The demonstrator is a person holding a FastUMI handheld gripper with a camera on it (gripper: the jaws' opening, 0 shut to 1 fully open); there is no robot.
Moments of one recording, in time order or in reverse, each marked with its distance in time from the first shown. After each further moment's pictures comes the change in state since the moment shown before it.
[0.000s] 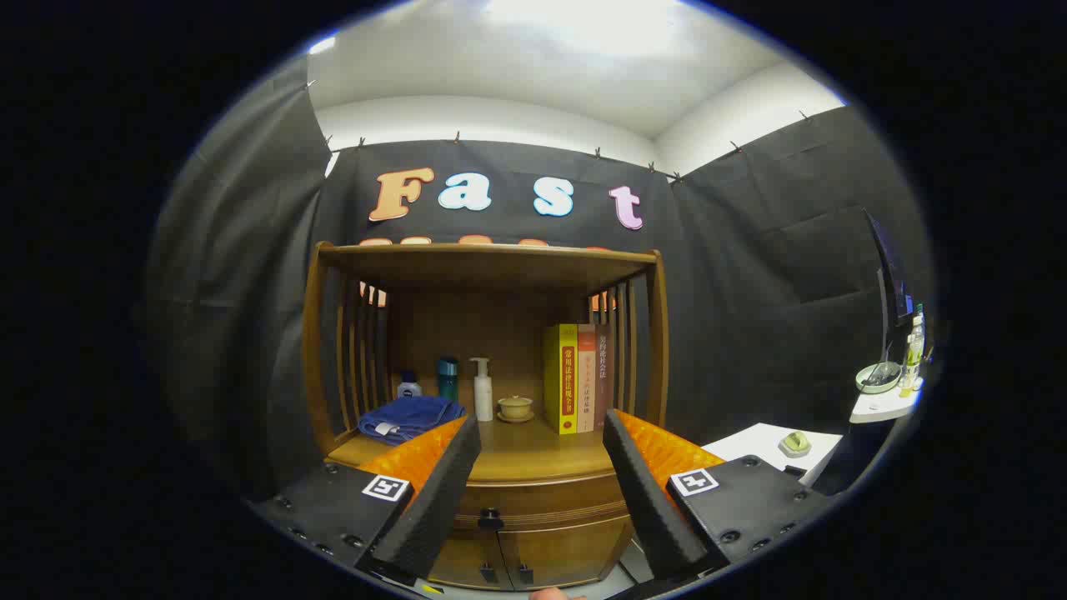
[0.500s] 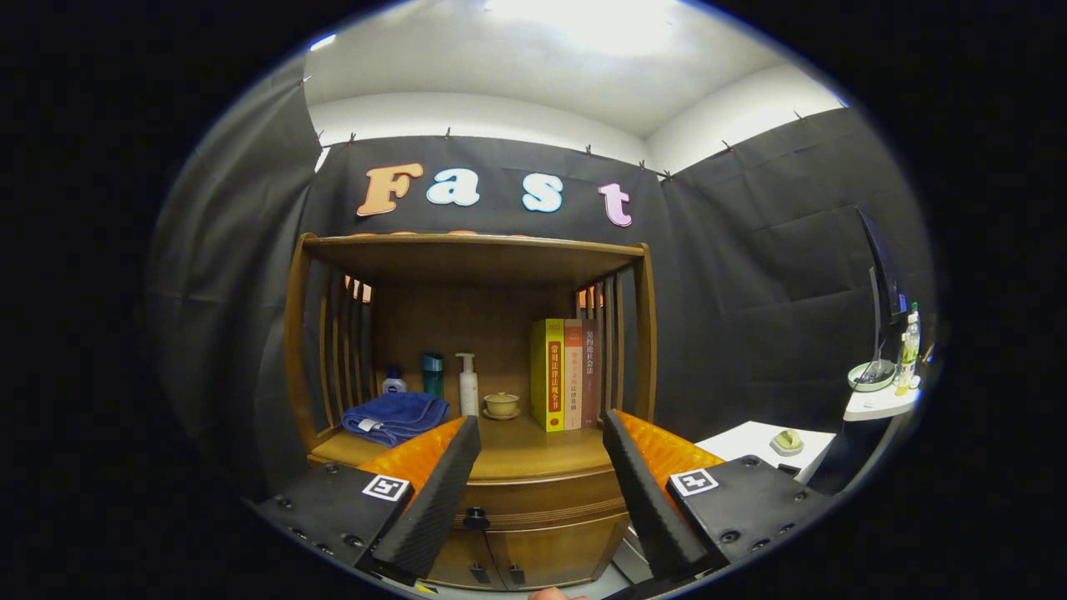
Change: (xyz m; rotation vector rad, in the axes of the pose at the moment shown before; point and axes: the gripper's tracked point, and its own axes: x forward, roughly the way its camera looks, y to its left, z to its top) arm 0.004 -0.021 -0.004 -0.003 -0.003 -0.052
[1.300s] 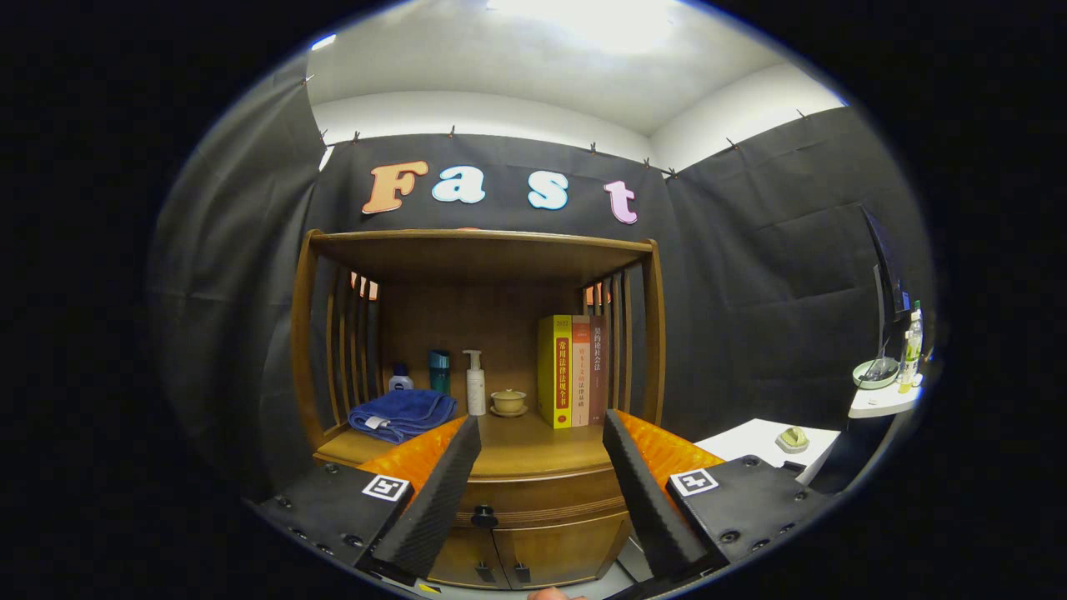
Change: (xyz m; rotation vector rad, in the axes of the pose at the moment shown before) arm -0.002 0.012 -0.004 0.001 0.008 0.020
